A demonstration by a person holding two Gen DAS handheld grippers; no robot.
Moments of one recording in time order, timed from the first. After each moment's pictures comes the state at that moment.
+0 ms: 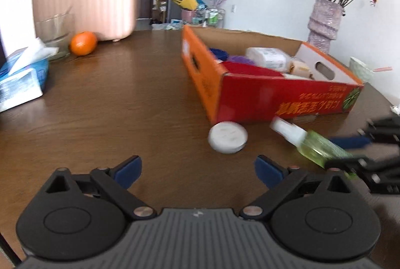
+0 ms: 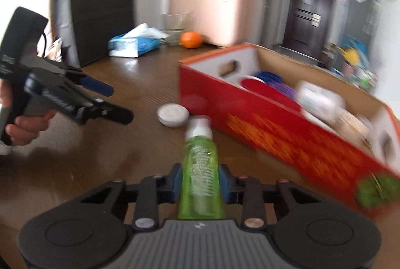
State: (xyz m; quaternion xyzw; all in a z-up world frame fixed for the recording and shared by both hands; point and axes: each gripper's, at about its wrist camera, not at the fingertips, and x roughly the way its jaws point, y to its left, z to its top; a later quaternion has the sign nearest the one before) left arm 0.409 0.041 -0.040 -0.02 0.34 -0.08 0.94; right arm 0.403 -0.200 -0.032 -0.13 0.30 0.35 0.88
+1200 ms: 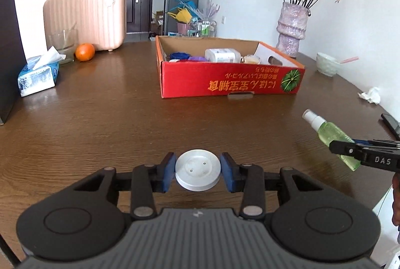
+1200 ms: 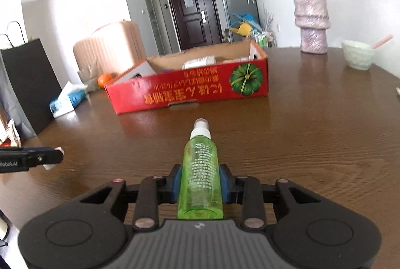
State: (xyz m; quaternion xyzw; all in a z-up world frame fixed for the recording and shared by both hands) left arm 0.263 -0.027 -0.011 -0.01 0.31 -0.07 0.95; right arm 0.269 -0.310 -0.042 0.08 0.28 0.15 0.94
